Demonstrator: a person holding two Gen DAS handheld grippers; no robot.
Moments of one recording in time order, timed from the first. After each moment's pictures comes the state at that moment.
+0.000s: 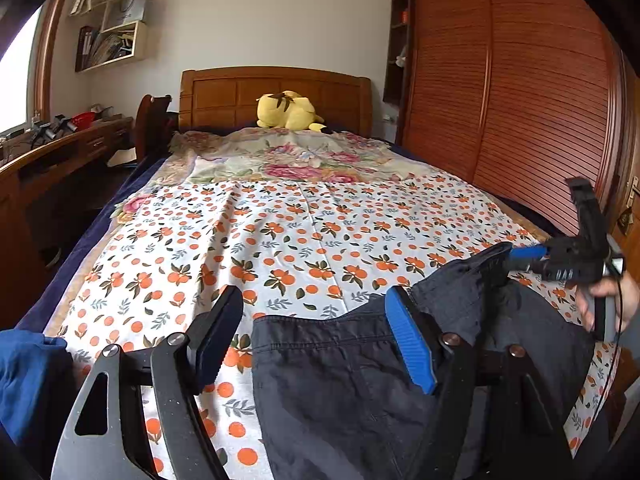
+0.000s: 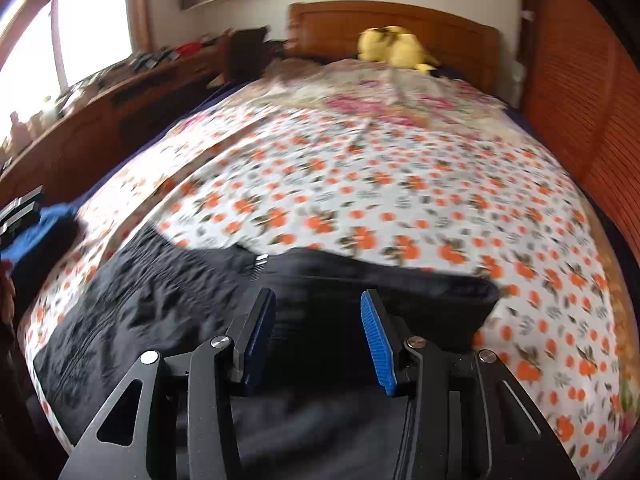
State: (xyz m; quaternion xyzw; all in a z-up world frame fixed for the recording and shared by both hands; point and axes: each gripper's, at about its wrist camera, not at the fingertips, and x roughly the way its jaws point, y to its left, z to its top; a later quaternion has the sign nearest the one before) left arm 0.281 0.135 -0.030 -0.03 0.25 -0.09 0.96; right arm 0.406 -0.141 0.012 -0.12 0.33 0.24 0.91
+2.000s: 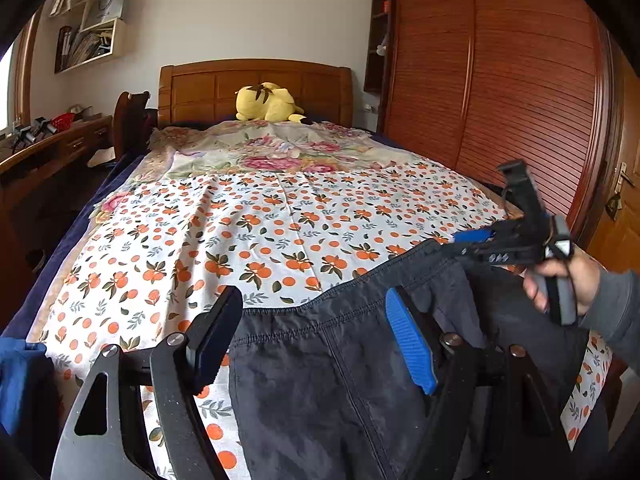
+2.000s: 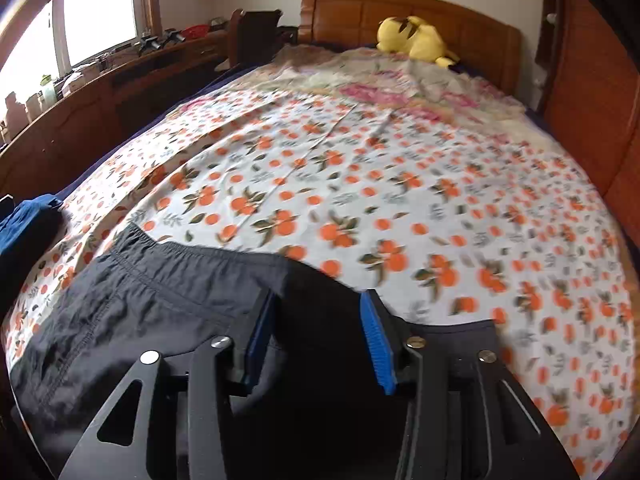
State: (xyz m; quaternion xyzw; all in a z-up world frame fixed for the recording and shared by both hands) left arm 0.289 0.113 -0.041 -0.01 0.26 -0.12 0.96; right arm 0.459 -0.131 0.000 -0.12 0.33 0.21 0.91
